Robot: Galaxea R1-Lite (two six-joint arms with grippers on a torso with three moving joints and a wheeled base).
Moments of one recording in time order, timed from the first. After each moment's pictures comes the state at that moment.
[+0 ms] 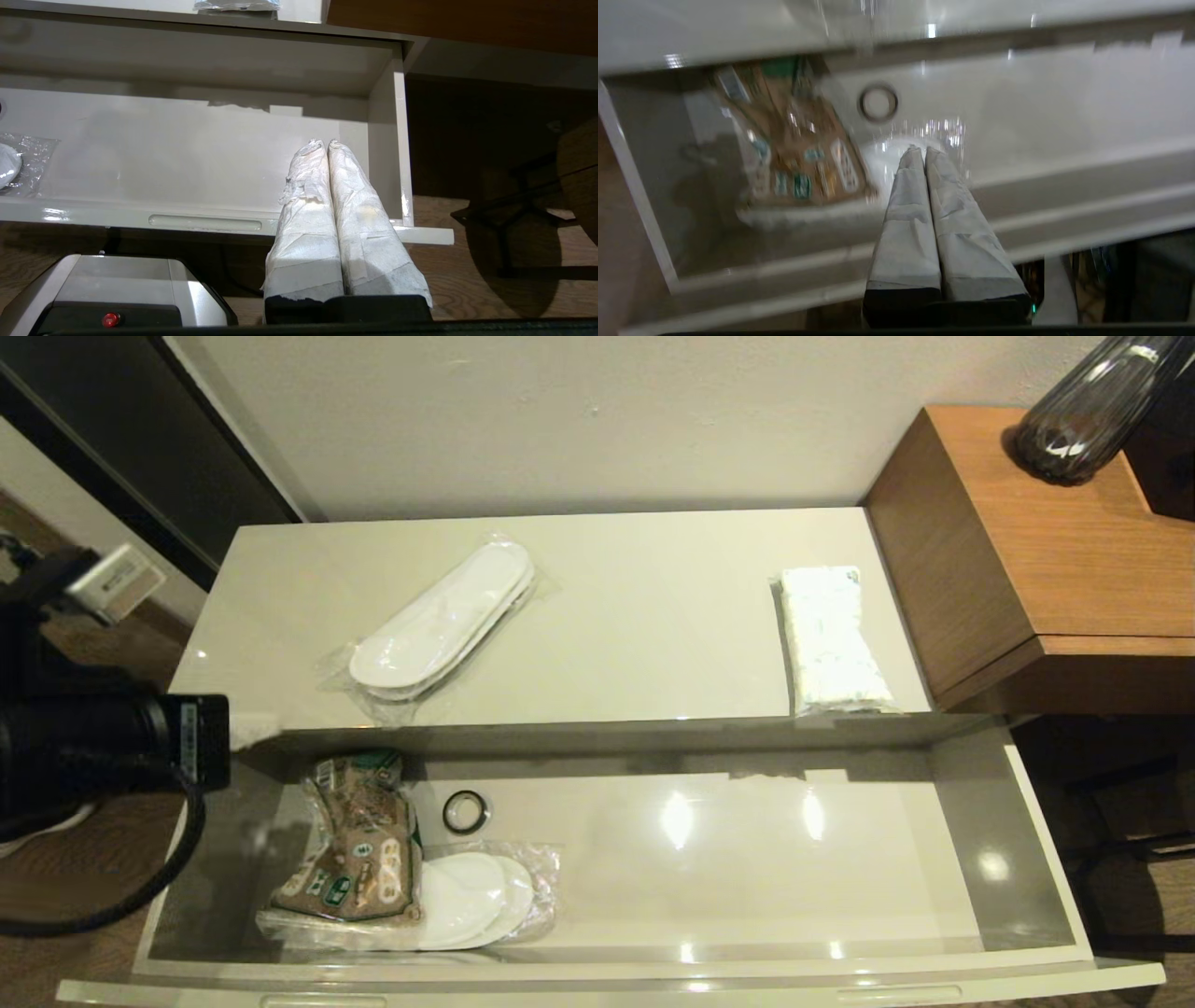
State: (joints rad) left arm -0.19 1.20 -0.98 0.24 -0.03 -0.08; right arm -0.01 0.00 0.00 -0.03 0.02 -0.15
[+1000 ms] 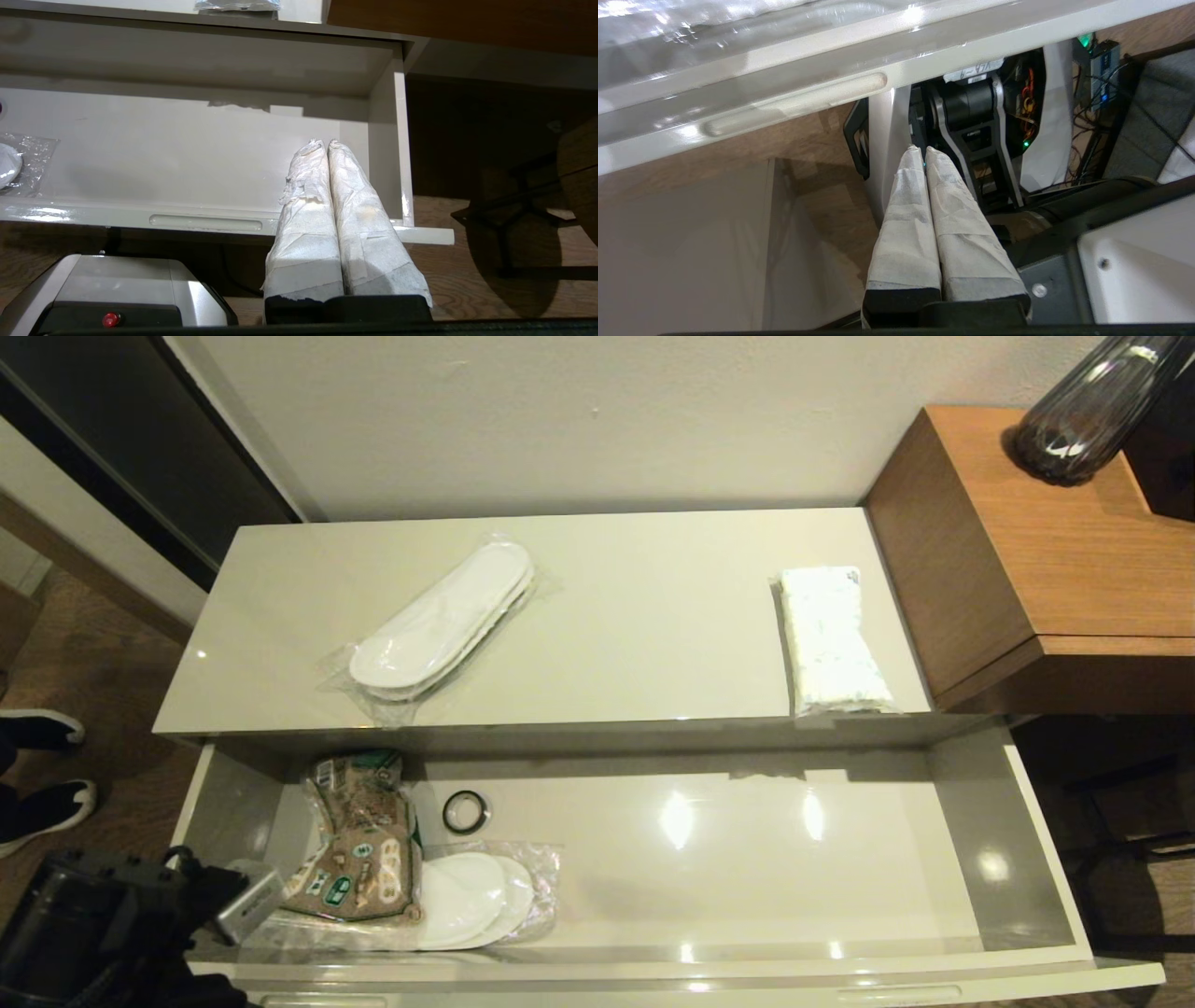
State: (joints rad) left arm -0.35 1.22 -0.37 0.06 -0.07 -0.12; right arm -0.01 0.00 0.00 -0.03 0.02 -0.14
